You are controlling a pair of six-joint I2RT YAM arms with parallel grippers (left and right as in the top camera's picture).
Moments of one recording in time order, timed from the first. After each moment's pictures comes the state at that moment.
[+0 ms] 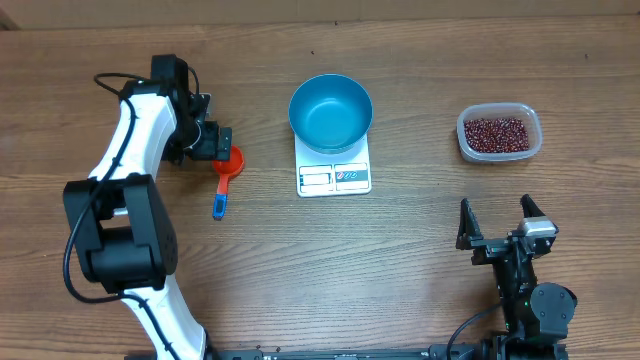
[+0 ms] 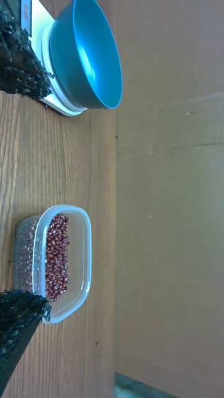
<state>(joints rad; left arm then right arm) 0.07 2.04 1.58 -1.00 0.03 0.09 -0.10 0.01 0.02 -0.02 -0.18 0.02</state>
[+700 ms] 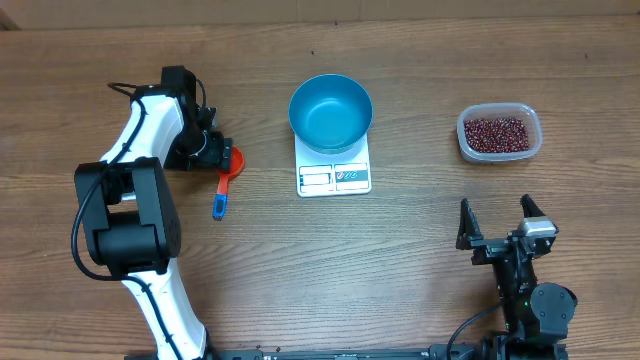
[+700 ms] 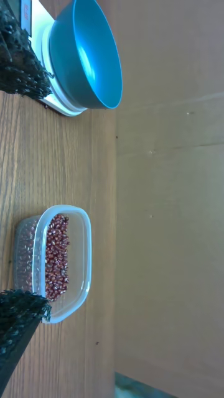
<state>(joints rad) 0.07 2.15 1.58 -1.00 0.03 0.09 -0.10 0.01 0.02 -0.02 -0.18 0.02</state>
